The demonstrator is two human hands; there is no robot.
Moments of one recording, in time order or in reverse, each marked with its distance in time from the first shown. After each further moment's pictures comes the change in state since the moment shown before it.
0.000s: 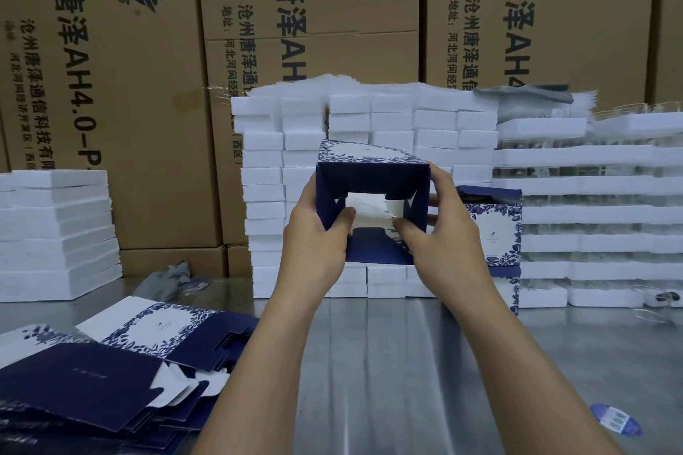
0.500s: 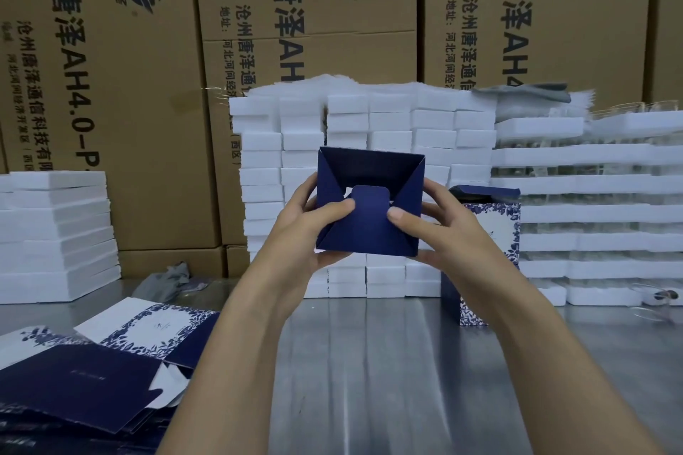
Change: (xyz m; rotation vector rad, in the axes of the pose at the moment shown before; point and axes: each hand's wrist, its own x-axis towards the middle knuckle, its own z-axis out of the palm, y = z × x) left_hand 0.000 0.017 -0.023 -0.400 -0.279 -0.295; right_hand 0.003 -0.002 -0.023 0.437 -0.299 0.226
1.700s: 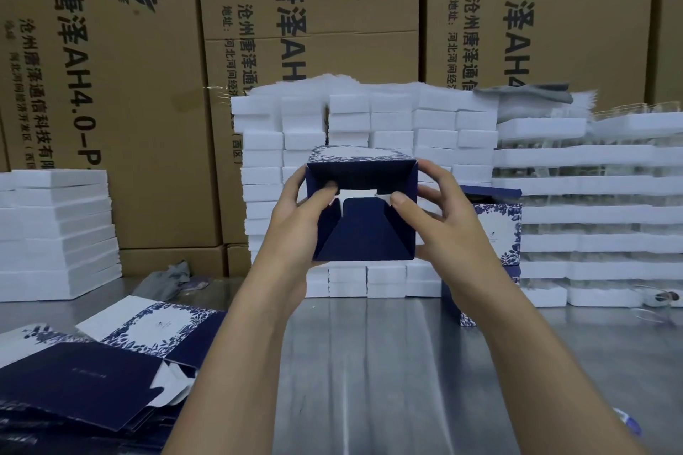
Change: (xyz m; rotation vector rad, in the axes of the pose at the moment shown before) left_hand 0.004 0.003 0.002 0.027 0.193 0.027; right_hand -0.001 -0.004 0.016 -0.056 0.132 -0.140
